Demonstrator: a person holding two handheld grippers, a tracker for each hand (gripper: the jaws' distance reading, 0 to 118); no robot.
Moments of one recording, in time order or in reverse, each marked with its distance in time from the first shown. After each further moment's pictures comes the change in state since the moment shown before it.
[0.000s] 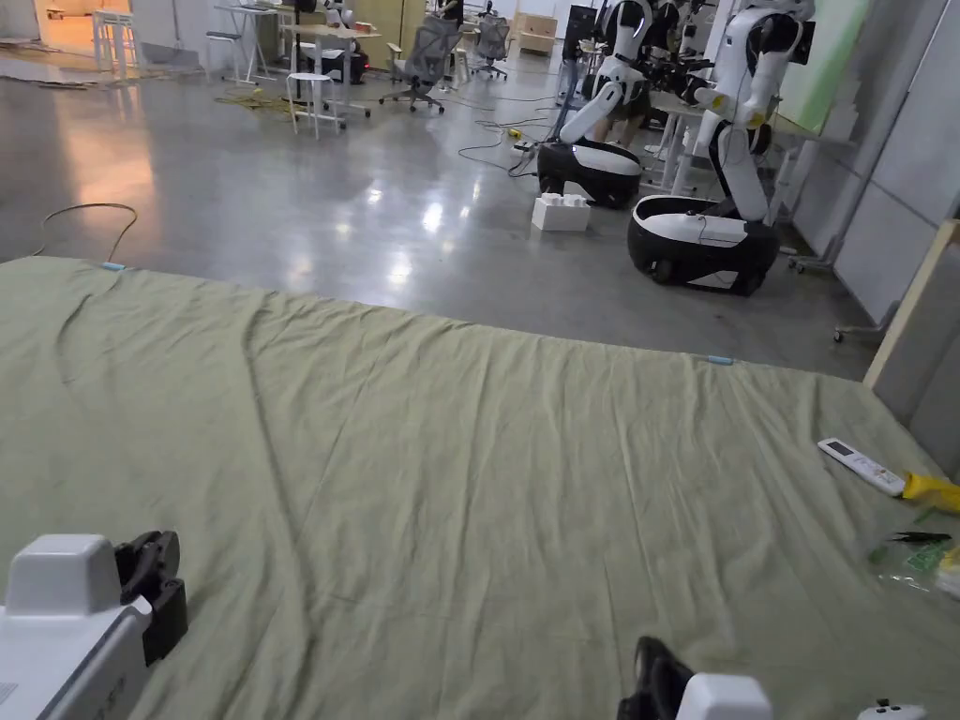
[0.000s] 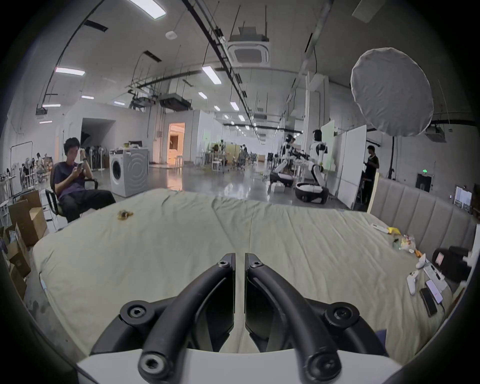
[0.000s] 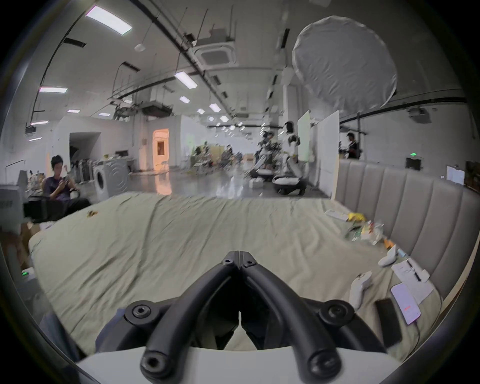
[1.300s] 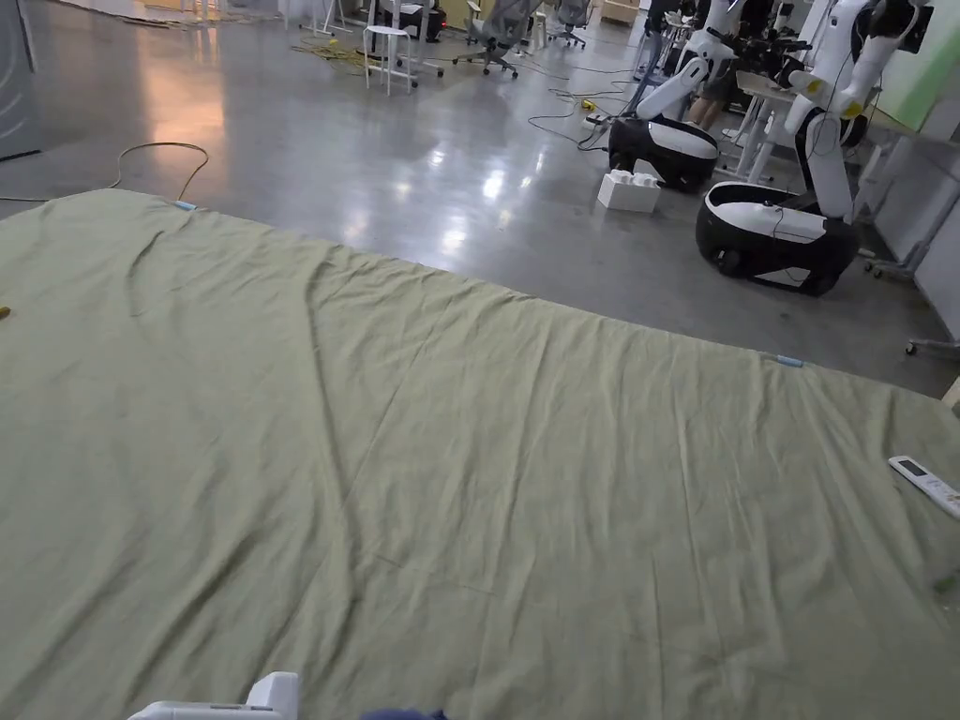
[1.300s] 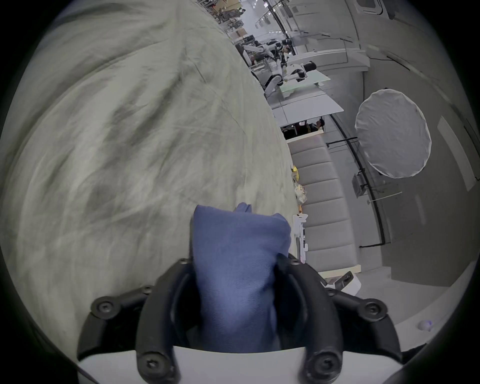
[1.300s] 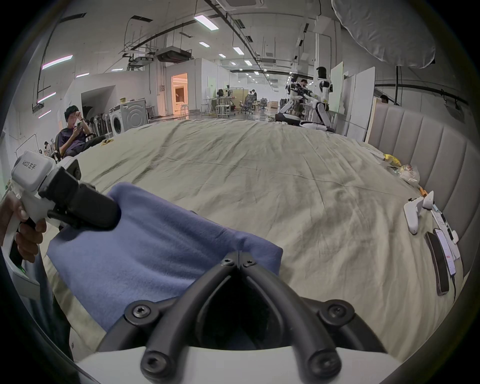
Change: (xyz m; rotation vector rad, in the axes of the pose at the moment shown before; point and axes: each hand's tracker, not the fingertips) left arm 0.001 -0.186 -0.118 -0.804 -0.749 0.672; right arm -0.039 -0.130 -0.049 -0.296 0.094 0.051
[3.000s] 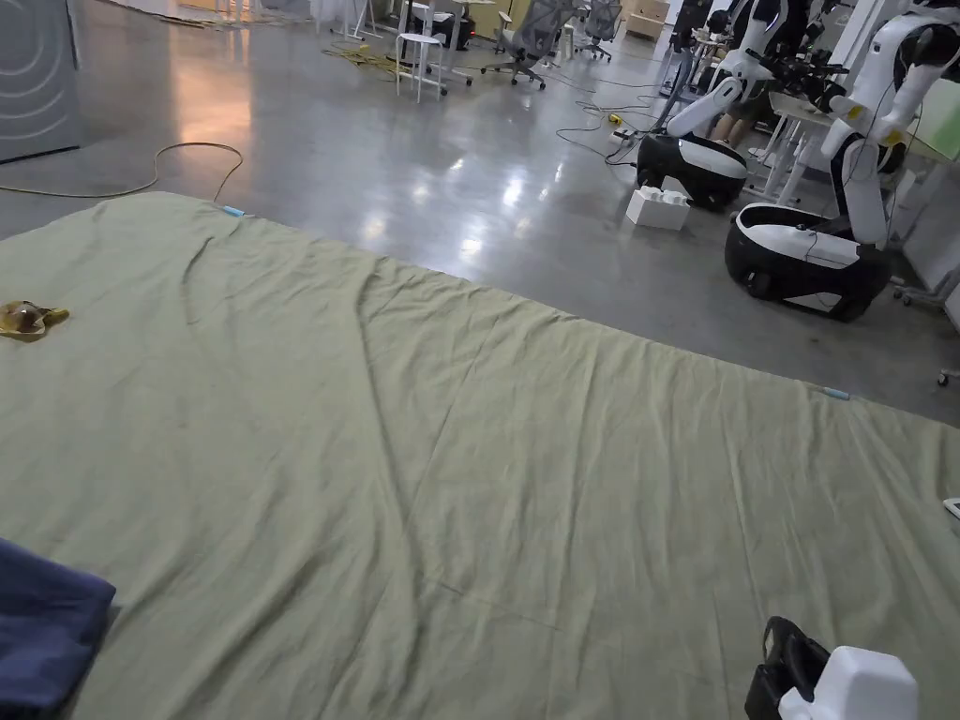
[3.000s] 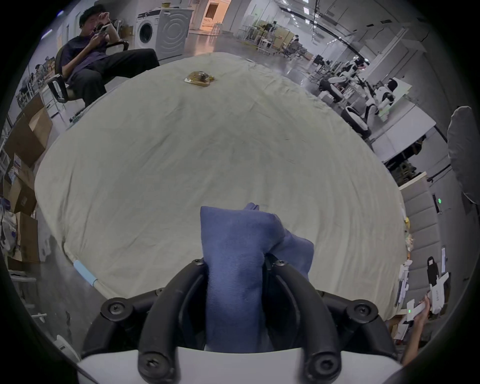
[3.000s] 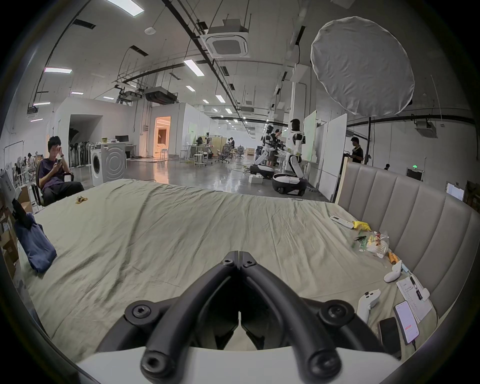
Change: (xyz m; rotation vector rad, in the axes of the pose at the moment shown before) left arm -0.073 0.193 0.382 0.195 0.807 -0.038; right arm 0.048 0.165 0.023 0.318 -0.182 0.018
